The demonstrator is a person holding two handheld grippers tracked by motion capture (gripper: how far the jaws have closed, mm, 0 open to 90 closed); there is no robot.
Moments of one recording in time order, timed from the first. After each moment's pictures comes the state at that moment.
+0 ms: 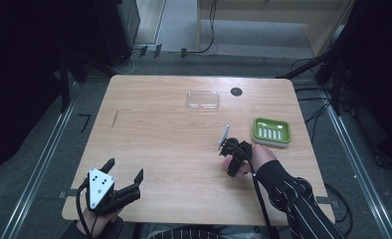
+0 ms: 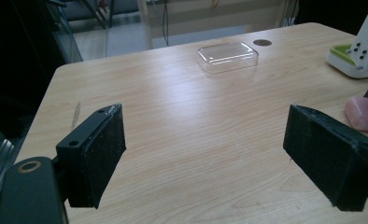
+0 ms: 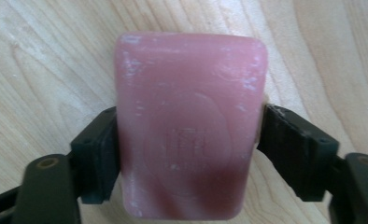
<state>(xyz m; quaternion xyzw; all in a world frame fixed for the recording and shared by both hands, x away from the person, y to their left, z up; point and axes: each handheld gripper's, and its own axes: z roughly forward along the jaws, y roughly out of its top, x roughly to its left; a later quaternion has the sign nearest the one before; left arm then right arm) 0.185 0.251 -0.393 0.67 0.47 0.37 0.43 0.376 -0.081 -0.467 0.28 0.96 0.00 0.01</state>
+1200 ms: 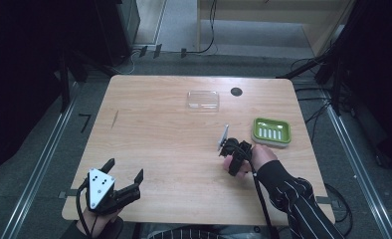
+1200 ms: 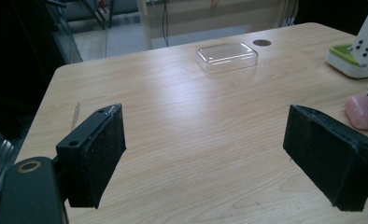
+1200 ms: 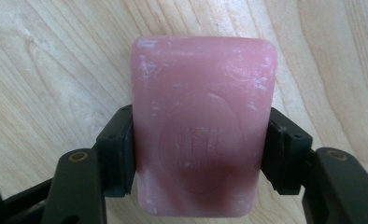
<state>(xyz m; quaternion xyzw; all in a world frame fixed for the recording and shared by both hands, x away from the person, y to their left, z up) 0.185 0.251 -0.393 0.67 0.47 0.37 0.43 0.374 -0.081 -0.462 0.27 0.96 0.01 0.01</state>
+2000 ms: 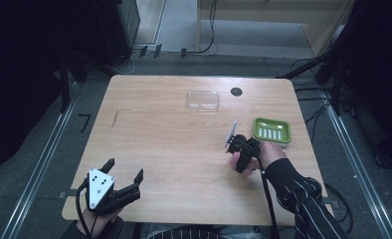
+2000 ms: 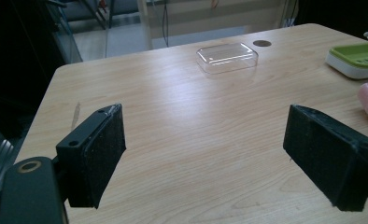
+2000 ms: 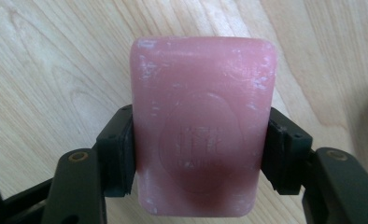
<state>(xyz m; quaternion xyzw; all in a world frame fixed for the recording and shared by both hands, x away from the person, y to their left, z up) 0.185 0.251 -0.393 0.67 0.47 0.37 0.43 0.375 -0.101 -0.446 0.28 0.96 0.01 0.03</state>
